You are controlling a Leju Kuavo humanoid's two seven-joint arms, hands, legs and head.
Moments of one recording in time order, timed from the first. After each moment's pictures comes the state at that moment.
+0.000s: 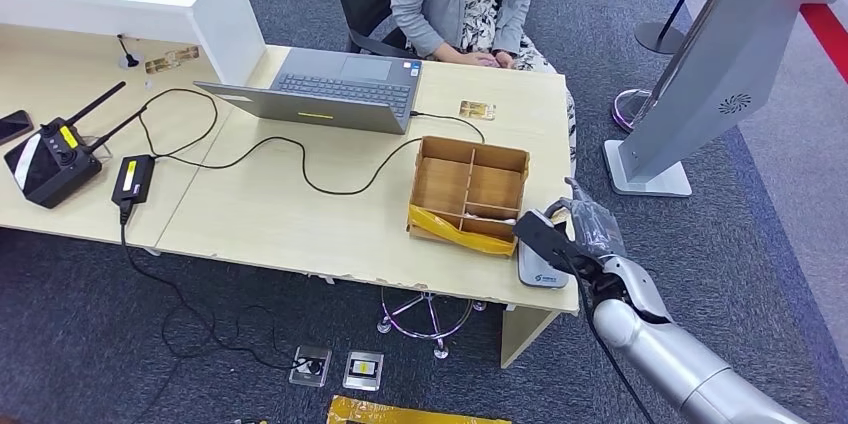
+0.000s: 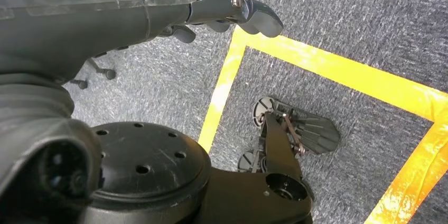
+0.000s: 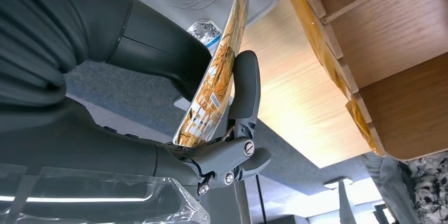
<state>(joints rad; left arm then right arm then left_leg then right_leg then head) -0.12 0.02 -1.07 -0.19 1.18 0.43 -0.09 -0.60 -0.36 0.97 -0.95 0.24 -0.35 0.11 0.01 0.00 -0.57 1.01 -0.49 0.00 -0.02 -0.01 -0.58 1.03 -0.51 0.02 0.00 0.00</state>
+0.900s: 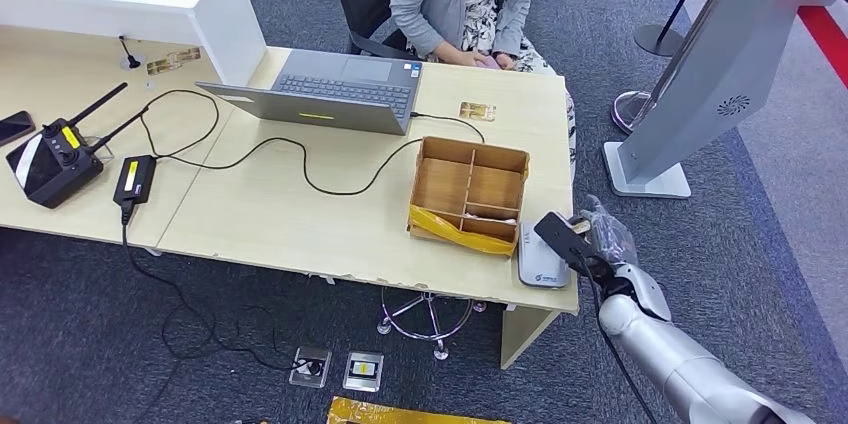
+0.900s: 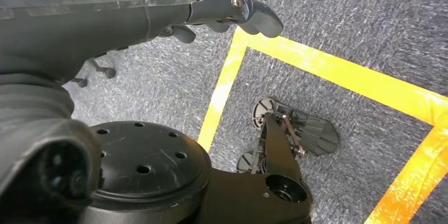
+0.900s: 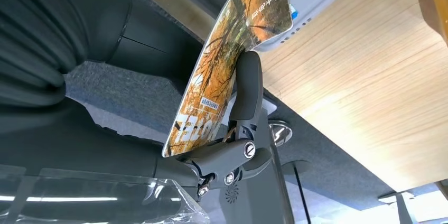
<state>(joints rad) -0.12 0.02 -1.07 -0.19 1.19 0.44 -0.09 -0.66 -0.26 0.97 -0.54 0.10 -0.39 -0.05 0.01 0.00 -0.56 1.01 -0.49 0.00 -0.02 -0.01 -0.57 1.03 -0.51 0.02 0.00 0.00</state>
